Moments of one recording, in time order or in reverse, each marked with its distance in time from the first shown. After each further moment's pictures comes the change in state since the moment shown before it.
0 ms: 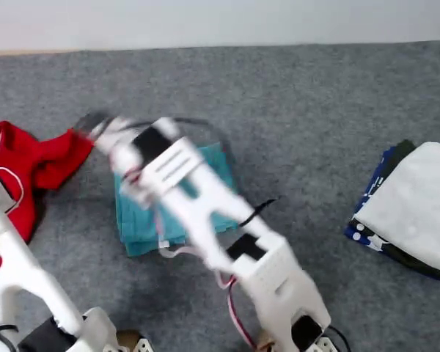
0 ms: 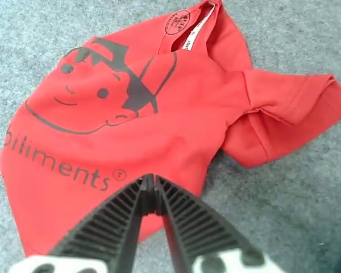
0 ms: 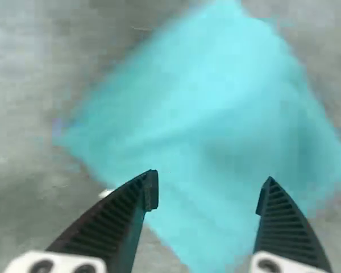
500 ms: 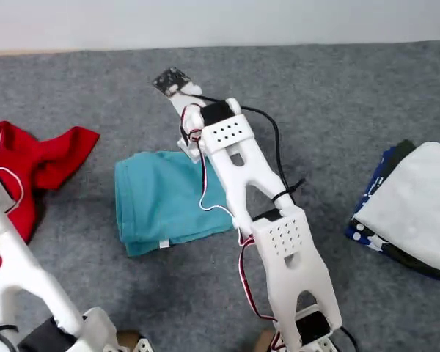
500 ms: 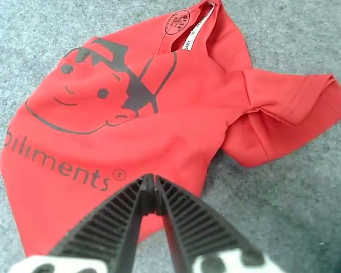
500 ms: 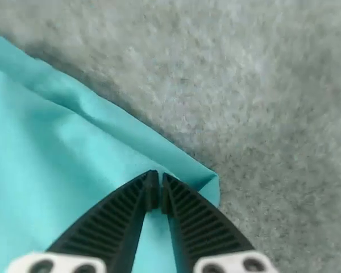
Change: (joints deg) left arm 0.0 0.0 0.0 0.0 0.0; right arm 16.0 14.8 0.0 -21.6 6.2
